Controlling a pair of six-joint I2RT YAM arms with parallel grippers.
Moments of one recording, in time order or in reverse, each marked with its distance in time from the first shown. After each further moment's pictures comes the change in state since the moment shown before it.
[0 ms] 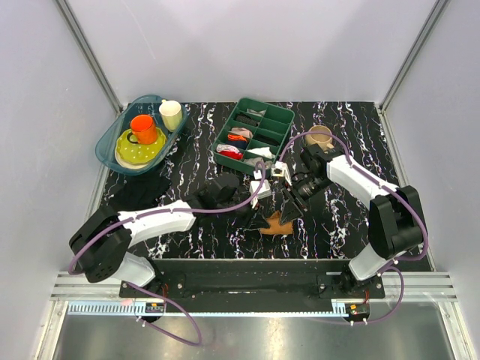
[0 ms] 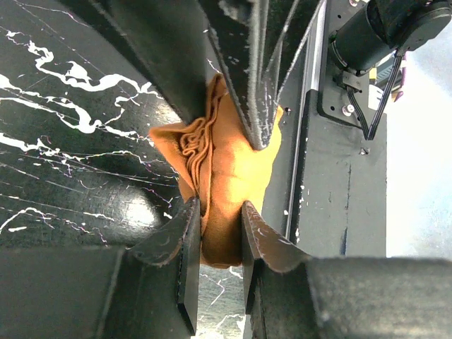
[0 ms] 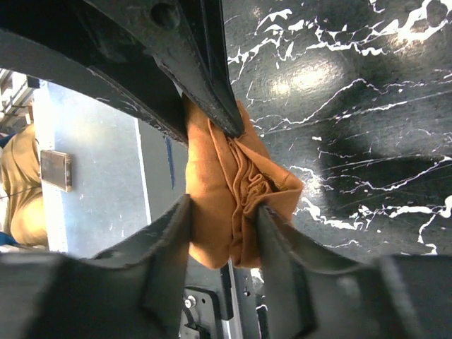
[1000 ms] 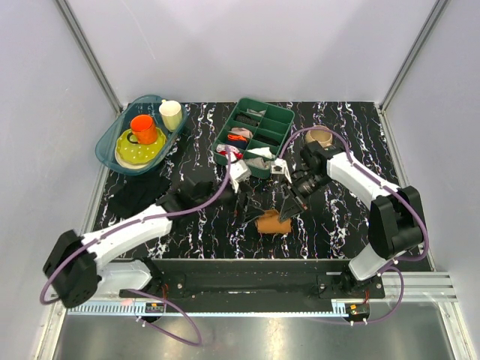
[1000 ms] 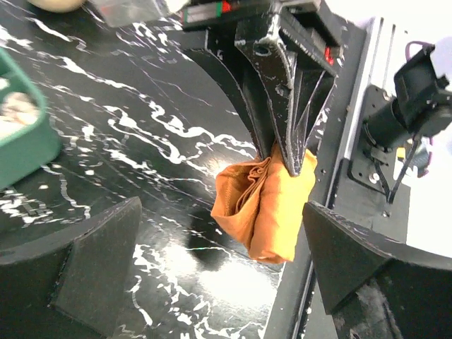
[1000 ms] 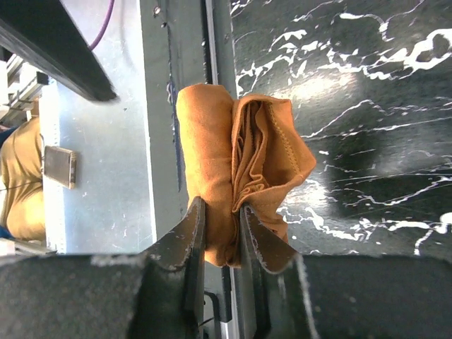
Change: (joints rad) left arm 0.072 -0.203 -0.019 0.000 -0.147 -0.070; right arm 0.004 0.000 0.036 -0.057 -0.035 -0.050
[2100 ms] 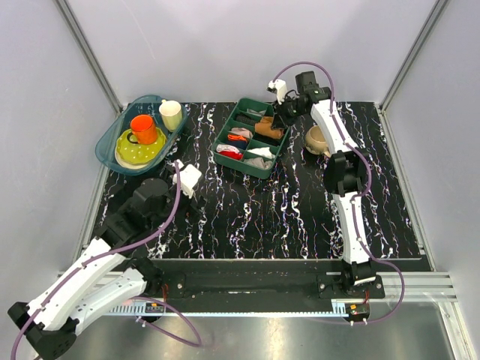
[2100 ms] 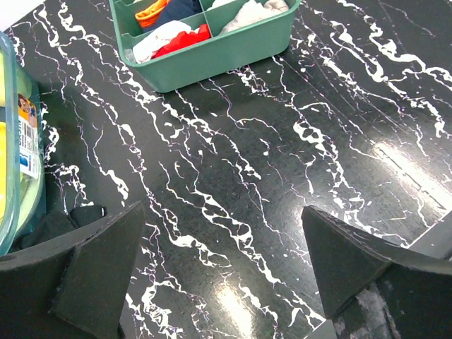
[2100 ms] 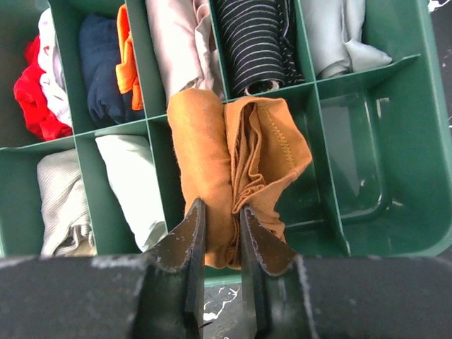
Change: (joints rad) left arm 0.137 -0.550 0.033 -0.675 -0.512 0.255; right arm -0.151 0.937 1.425 0.176 0.417 0.297
